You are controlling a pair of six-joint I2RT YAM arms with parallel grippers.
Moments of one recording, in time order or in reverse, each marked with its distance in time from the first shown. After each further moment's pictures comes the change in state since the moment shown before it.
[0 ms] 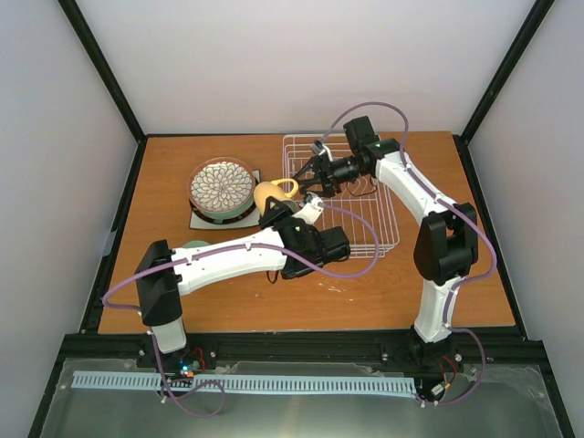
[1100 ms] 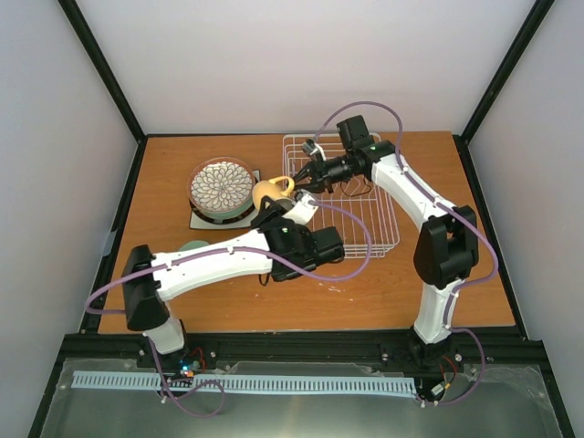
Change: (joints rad) left arm -0.026 -0.057 0.002 -0.027 0.004 -0.062; right arm 0.041 -0.013 0.000 0.072 -0.078 0.061
